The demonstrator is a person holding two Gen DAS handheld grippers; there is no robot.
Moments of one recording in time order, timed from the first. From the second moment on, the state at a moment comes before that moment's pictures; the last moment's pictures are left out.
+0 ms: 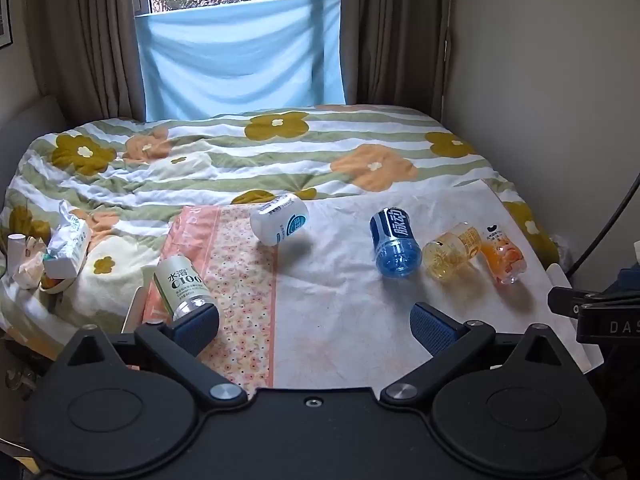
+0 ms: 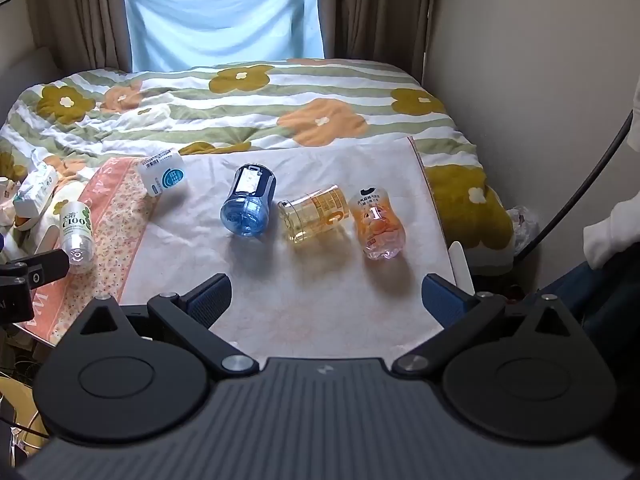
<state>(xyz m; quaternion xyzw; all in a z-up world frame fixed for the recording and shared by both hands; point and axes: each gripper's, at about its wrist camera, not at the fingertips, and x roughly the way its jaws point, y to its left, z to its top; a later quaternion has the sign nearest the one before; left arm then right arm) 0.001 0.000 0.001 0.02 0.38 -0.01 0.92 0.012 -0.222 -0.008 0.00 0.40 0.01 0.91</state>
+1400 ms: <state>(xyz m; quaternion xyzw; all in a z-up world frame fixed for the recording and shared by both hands) 0.003 0.001 0.001 0.03 0.38 -0.01 0.93 0.013 -0.219 -0.008 -0.01 0.41 0.00 0.91</state>
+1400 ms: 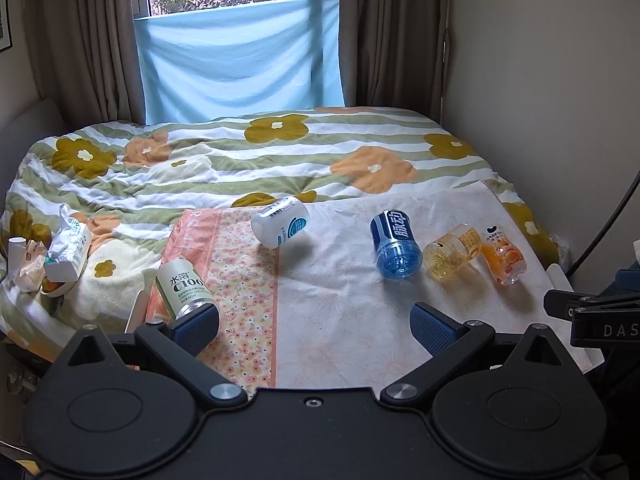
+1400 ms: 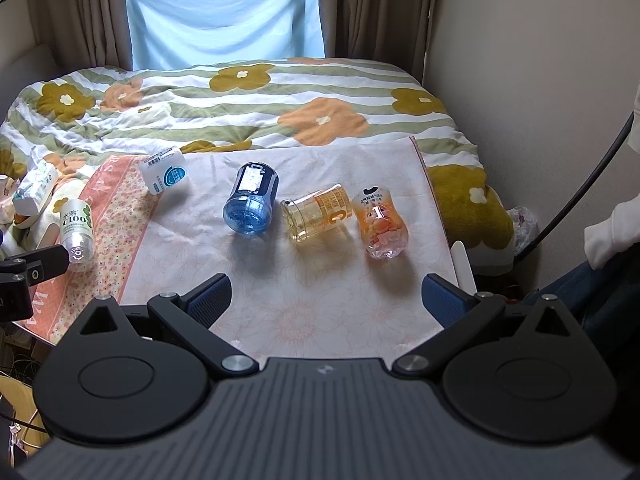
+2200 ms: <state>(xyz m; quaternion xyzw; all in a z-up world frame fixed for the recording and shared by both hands) 0.001 0.002 0.001 0.03 0.38 -0.01 0.93 0.007 -0.216 -0.013 -0.01 0.41 0.00 0.91</state>
